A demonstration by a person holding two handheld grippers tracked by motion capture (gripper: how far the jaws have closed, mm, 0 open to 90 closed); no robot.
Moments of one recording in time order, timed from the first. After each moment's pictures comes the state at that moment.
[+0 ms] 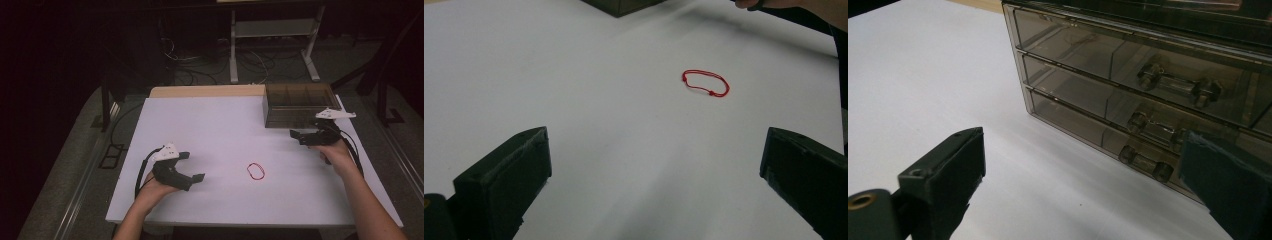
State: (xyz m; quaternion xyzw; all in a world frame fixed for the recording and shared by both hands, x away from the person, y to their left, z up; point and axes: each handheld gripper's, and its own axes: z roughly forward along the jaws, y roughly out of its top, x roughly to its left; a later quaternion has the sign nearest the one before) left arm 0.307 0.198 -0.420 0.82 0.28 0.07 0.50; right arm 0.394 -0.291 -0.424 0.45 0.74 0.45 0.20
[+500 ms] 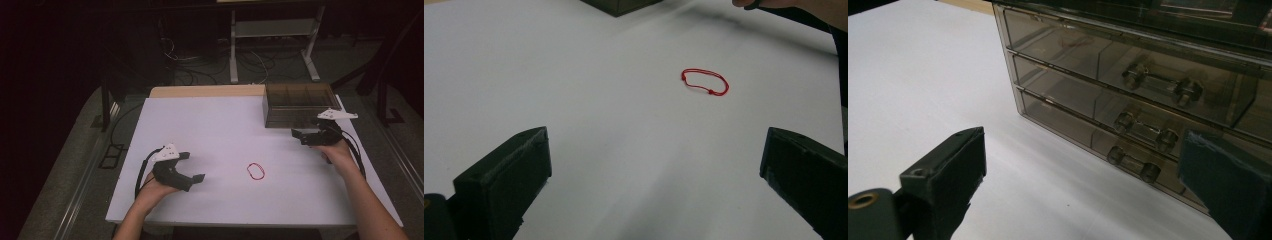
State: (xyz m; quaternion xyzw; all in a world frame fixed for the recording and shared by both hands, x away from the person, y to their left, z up) left arm 0.306 0.197 -0.421 0.82 0.28 0.07 0.50; right arm 0.395 -0.297 -0.428 0.44 0.74 0.46 0.22
